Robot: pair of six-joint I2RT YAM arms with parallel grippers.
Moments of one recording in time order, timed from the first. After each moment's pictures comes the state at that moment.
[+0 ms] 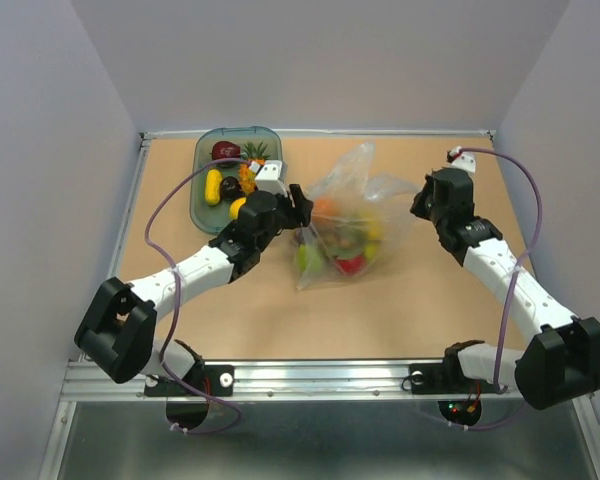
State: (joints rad) left arm -0.68 1.37 0.82 0.29 -0.21 -0.46; right arm 0.26 1.21 0.96 -0.21 0.30 0.45
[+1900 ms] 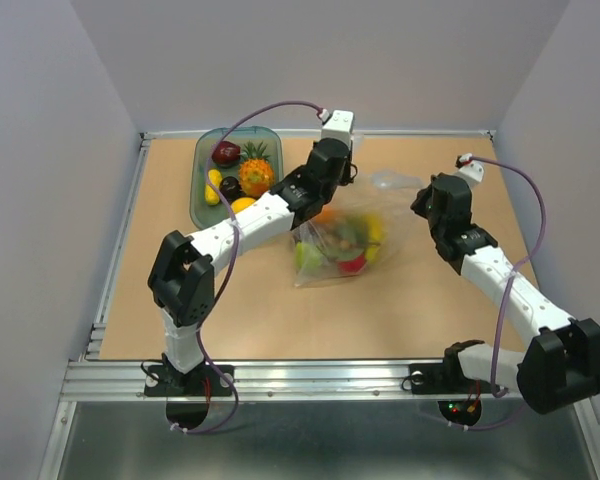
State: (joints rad) left arm -0.81 1.84 1.60 -0.03 -0.45 -0.27; right arm 0.28 1.15 0.83 -0.04 0.41 0.55
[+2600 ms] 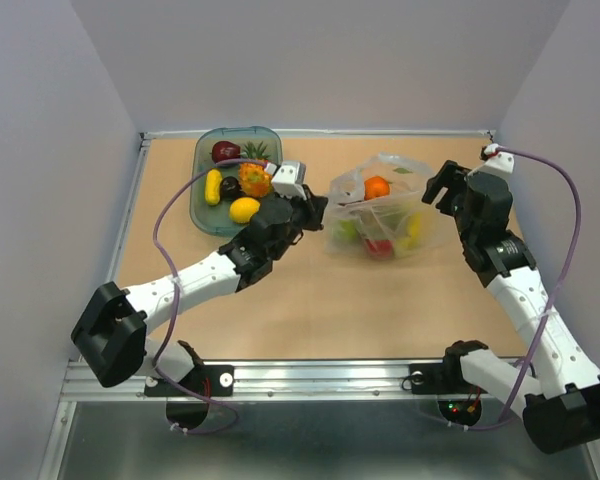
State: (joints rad) left arm -0.83 1.35 0.94 0.34 -0.29 -0.45; right arm 0.23 0.96 0.95 -0.22 0.38 0.36
